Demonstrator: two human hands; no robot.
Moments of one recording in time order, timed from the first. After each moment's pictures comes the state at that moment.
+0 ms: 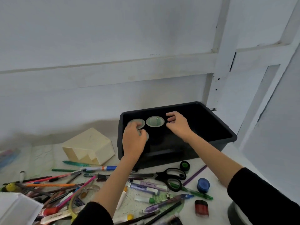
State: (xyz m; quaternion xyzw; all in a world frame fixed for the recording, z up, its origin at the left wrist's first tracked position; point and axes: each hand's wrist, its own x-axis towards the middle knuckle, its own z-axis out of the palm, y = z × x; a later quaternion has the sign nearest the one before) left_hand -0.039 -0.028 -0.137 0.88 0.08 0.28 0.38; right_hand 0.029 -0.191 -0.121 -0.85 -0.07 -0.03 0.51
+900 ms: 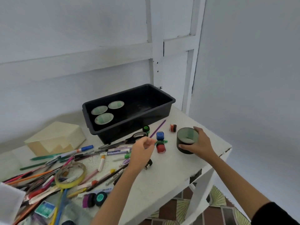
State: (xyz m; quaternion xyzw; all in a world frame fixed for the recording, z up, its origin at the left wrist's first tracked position) left_hand -0.212 -0.120 -0.173 0.86 -0.09 -0.02 0.50; right_hand -0.237 -0.342 -0.194 -0.88 0.18 -0.12 0.42
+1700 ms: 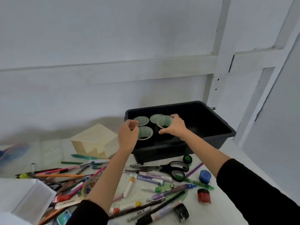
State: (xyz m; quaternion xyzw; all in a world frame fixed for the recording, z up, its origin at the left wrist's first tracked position) left_hand -0.065 0.006 -0.124 0.81 0.11 0.22 0.52; right_hand 0.012 -0.171 -0.127 -0.90 -0.03 0.03 0.43
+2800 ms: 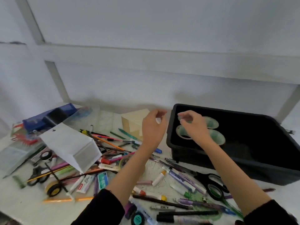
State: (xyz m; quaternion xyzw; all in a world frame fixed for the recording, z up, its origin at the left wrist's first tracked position) left_hand -0.102 0.043 -0.116 0.79 0.15 0.39 0.45; right_hand -0.022 -0.078 -0.110 -0.82 -0.27 -0.02 0.51
